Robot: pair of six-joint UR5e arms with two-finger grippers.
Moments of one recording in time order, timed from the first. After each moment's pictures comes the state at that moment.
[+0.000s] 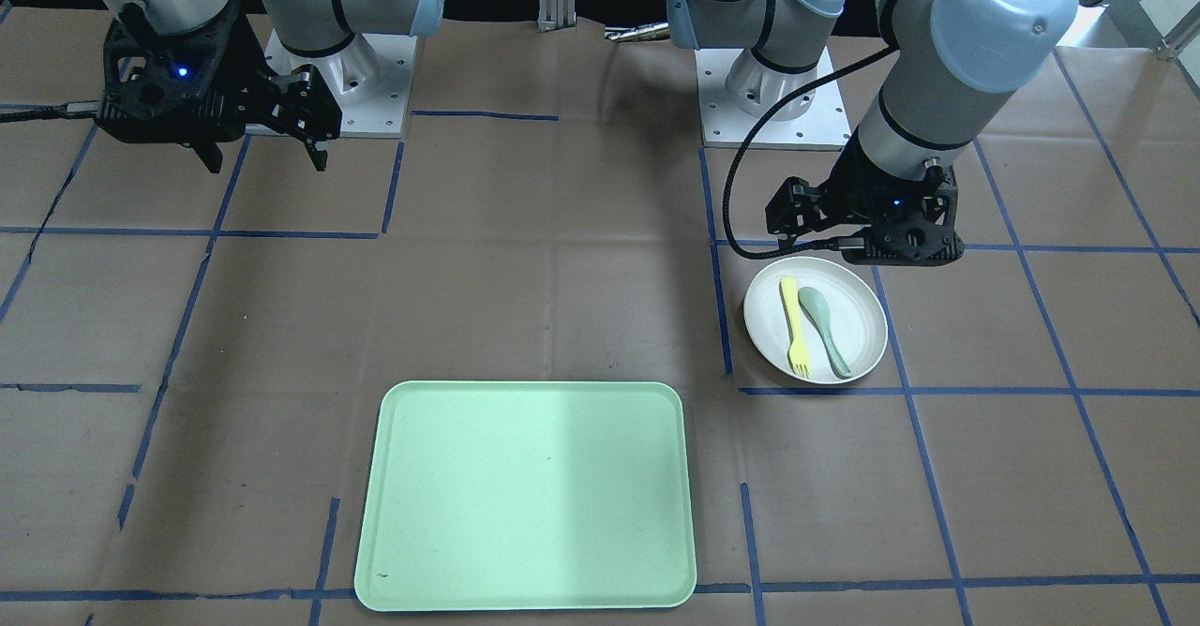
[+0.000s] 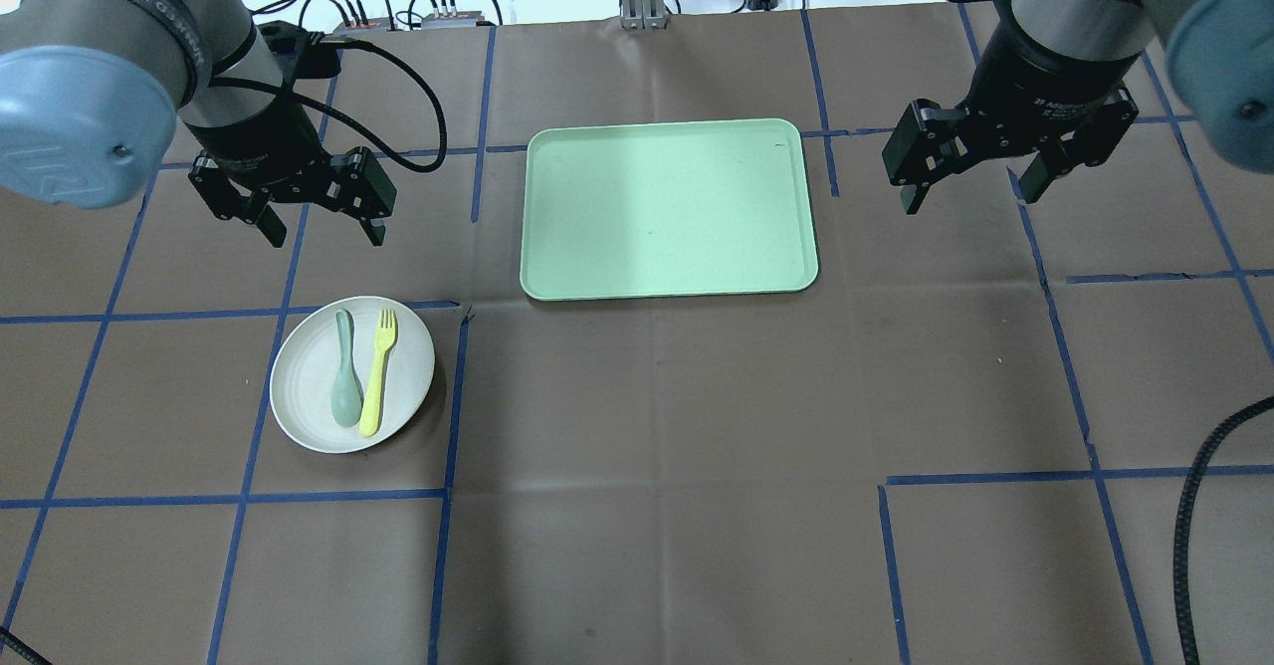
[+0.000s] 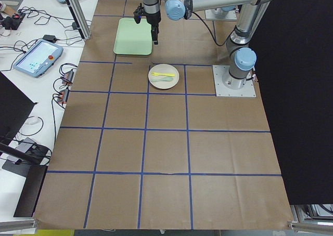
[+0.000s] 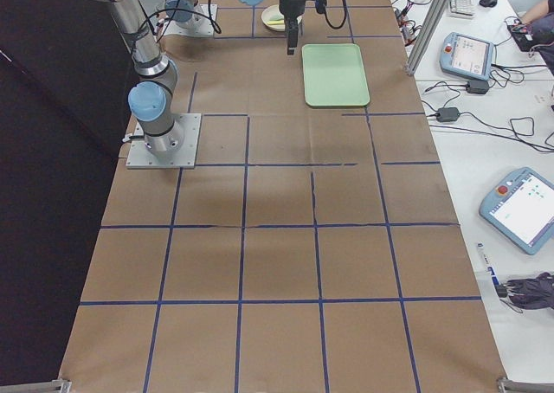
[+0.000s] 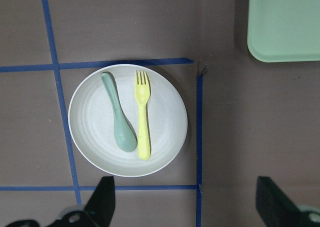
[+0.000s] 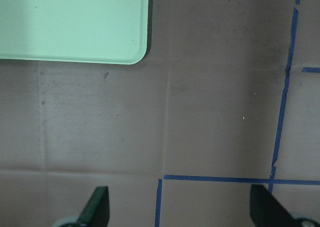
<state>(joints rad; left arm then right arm) -1.48 -1.66 -1.66 -1.50 1.61 0.09 1.55 -1.62 1.61 -1.53 -1.58 -0.07</state>
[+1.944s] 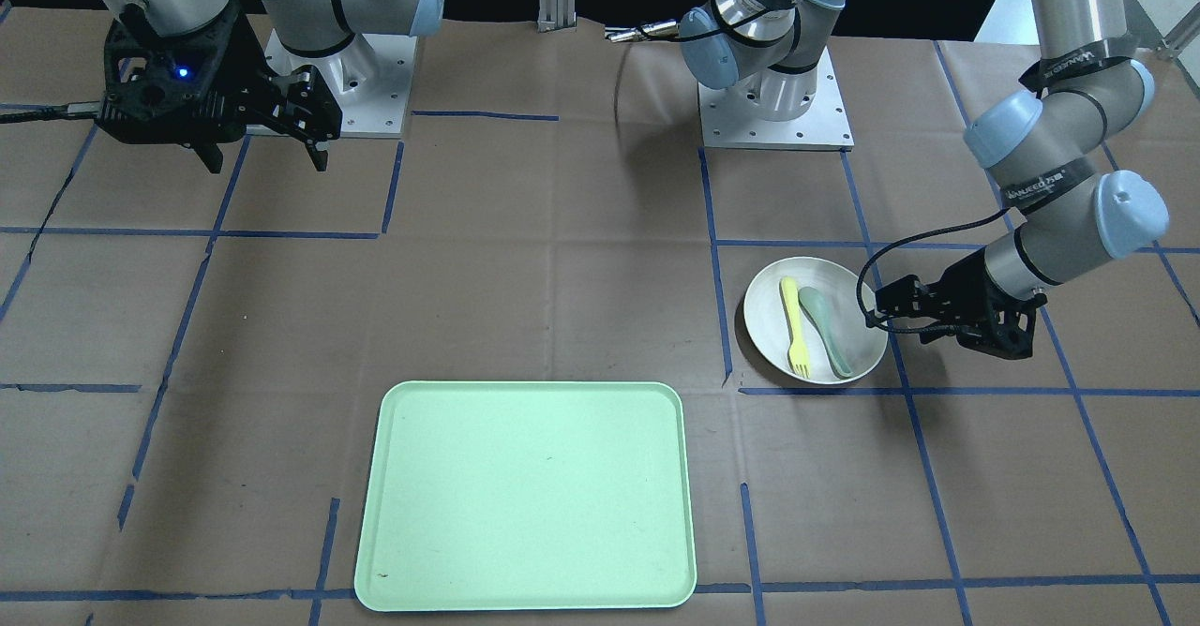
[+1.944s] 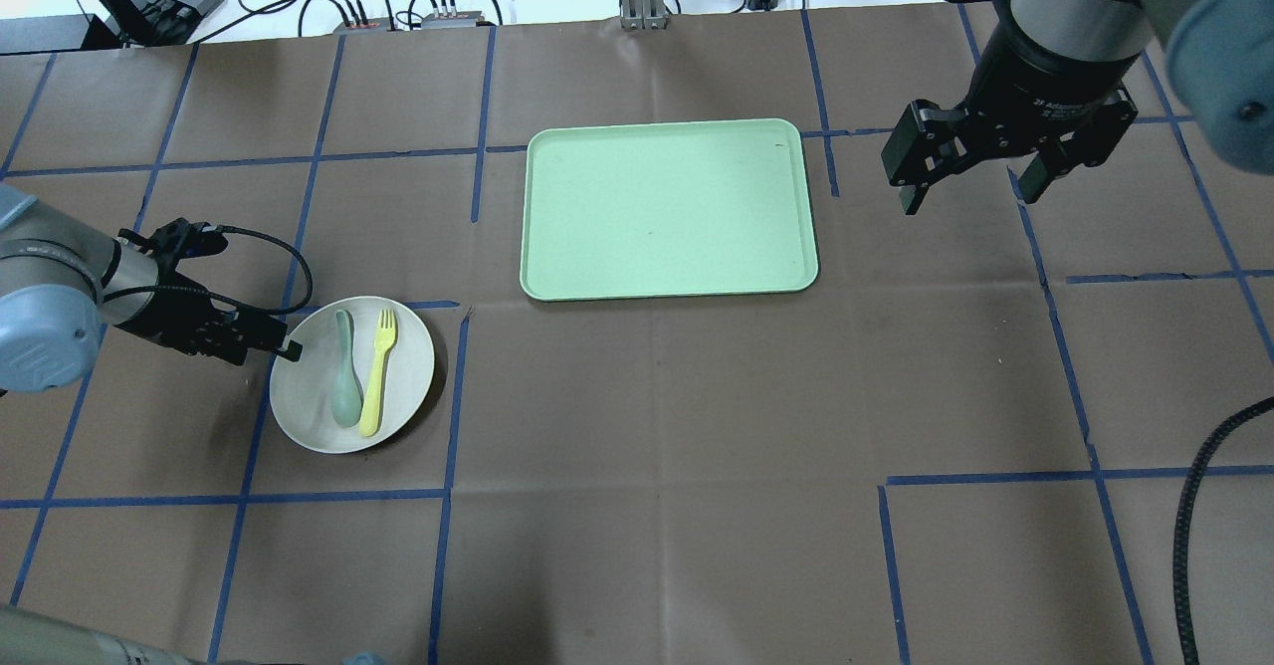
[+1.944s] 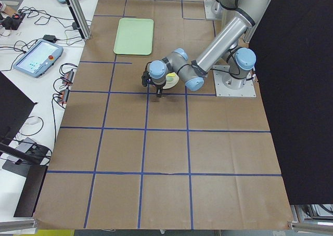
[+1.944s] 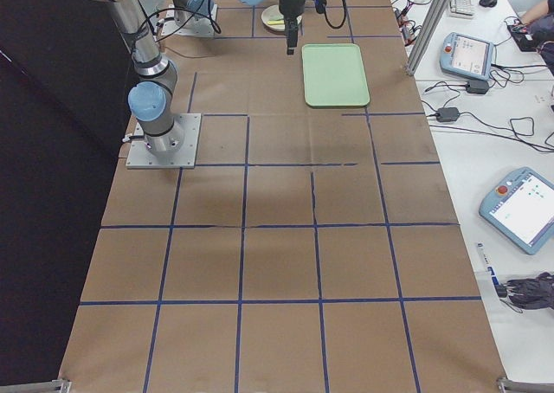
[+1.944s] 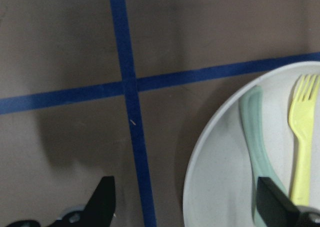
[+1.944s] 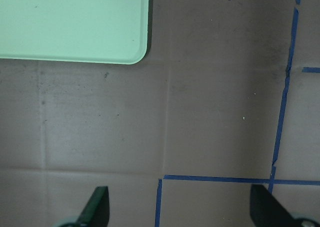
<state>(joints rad) -0.97 -1.84 -2.08 -1.04 1.34 0.73 1.55 -1.62 1.61 -1.53 -1.58 -0.07</state>
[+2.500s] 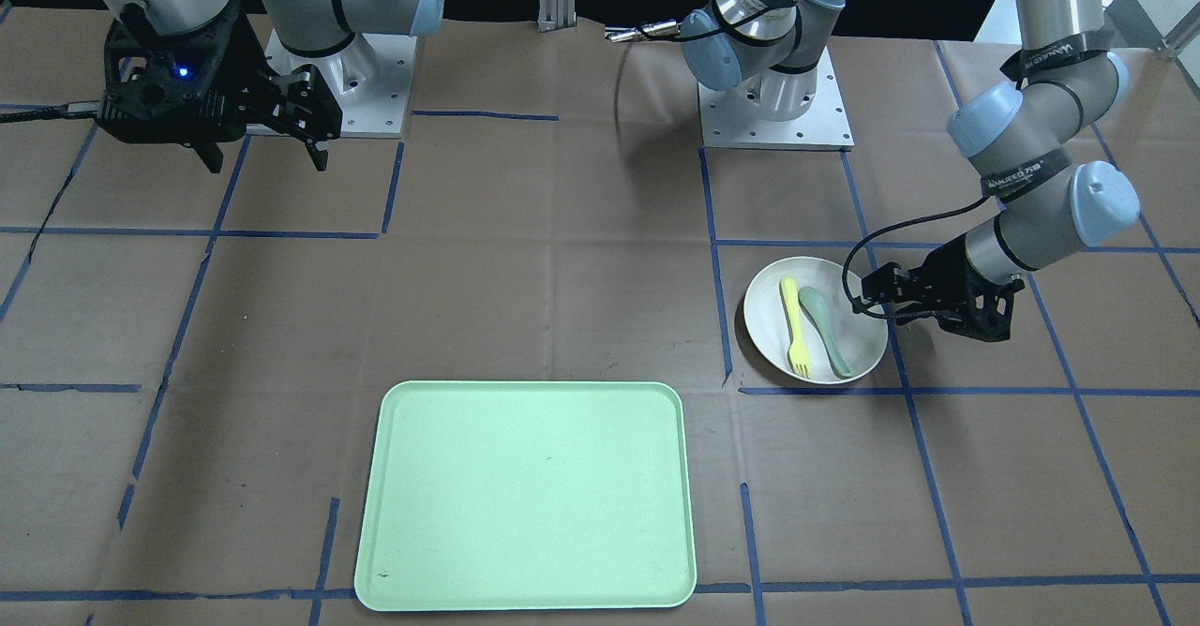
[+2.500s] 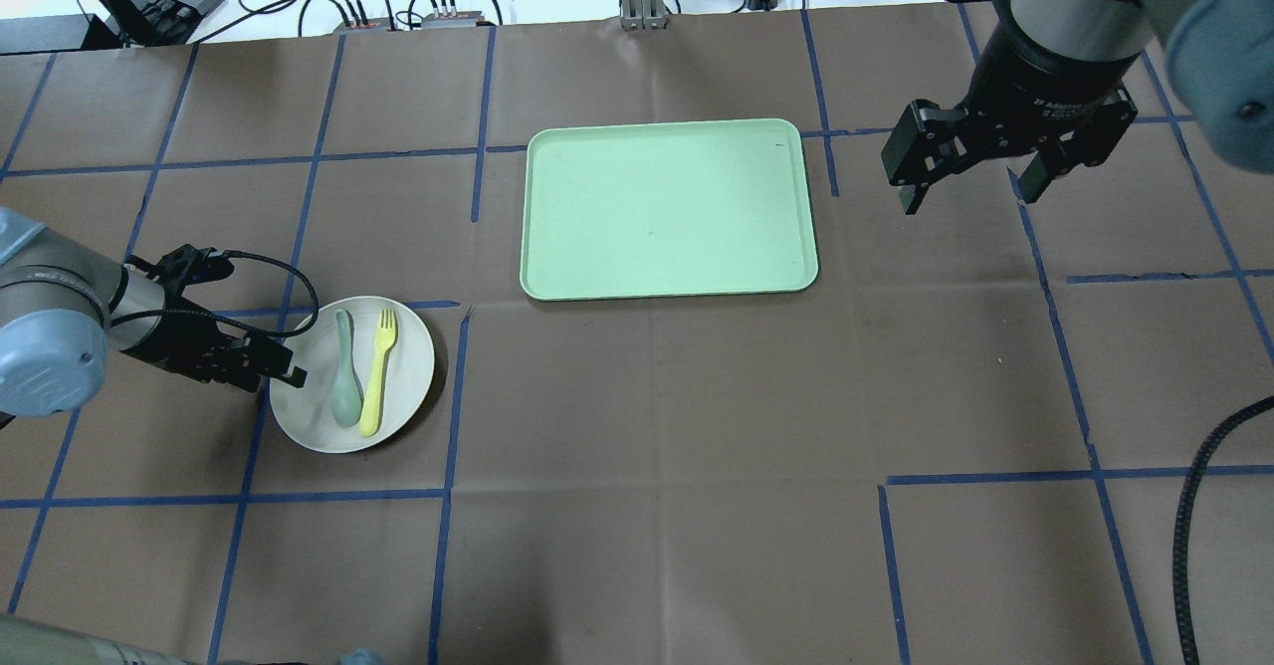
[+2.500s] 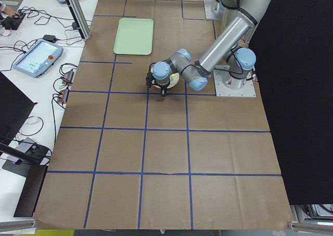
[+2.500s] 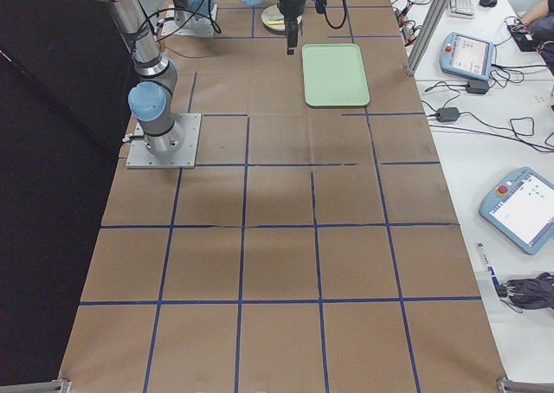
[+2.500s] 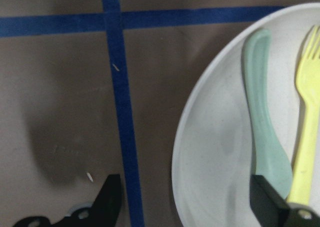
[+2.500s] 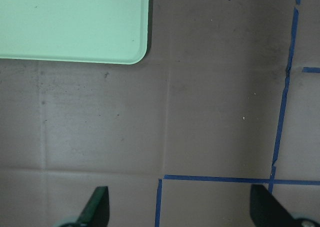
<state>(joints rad) -0.96 -1.83 -2.11 -1.04 1.35 0.72 1.55 -1.62 1.61 -1.53 -1.58 -0.07</state>
